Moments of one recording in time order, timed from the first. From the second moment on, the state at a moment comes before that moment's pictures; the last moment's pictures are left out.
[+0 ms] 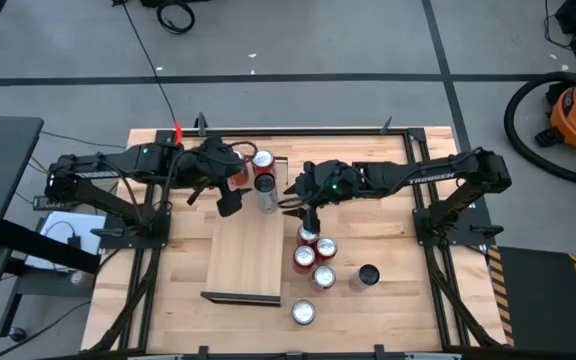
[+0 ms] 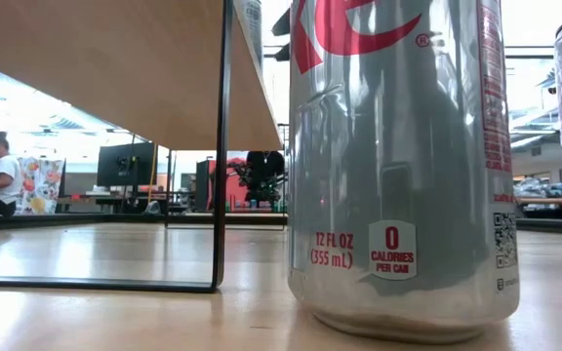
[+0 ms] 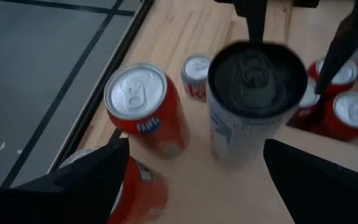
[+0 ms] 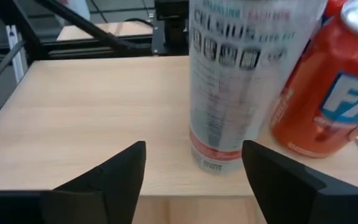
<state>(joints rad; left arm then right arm) -0.01 1.24 1.43 -0.96 -0.37 -0.14 0.02 1.54 1.23 -0.21 0.02 0.07</state>
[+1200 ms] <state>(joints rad) -0.01 1.24 1.43 -0.96 -0.52 -0.12 0.03 1.62 1.17 0.07 -0.03 0.10</state>
